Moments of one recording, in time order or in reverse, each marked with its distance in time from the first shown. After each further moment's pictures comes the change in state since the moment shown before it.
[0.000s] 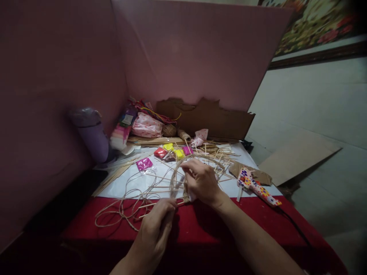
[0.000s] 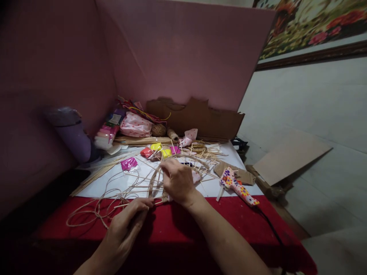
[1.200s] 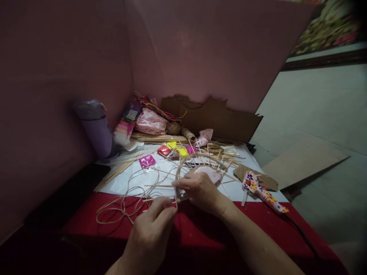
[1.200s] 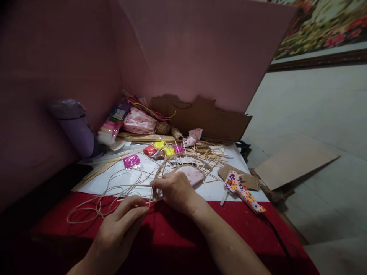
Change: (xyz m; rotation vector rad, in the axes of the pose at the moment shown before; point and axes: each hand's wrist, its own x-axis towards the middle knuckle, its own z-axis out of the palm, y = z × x) left_hand 0.000 0.007 -0.011 0.440 0.205 0.302; right_hand -0.005 0.001 0.011 -0.049 -0.310 -0.294
